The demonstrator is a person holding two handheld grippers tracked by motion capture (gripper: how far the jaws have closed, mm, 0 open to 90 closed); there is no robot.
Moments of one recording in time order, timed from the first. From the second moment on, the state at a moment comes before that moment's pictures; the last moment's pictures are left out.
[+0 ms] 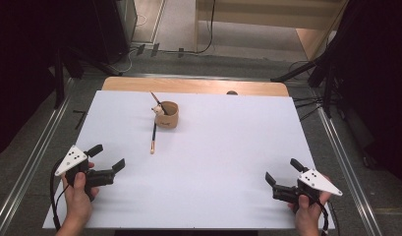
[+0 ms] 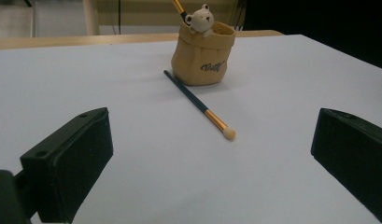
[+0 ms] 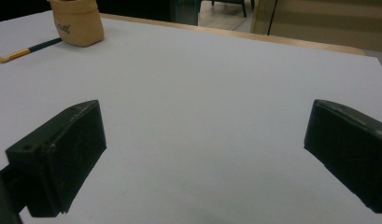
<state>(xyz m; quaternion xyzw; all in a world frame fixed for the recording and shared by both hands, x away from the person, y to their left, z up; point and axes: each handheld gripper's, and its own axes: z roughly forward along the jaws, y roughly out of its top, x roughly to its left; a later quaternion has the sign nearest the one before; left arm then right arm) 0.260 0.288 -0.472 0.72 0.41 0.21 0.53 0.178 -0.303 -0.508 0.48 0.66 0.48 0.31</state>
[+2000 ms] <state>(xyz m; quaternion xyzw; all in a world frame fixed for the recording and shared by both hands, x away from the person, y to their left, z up) 0.302 0.247 -0.461 0.73 0.40 0.21 0.51 0.177 -0.303 -0.505 0.48 0.66 0.48 0.31</state>
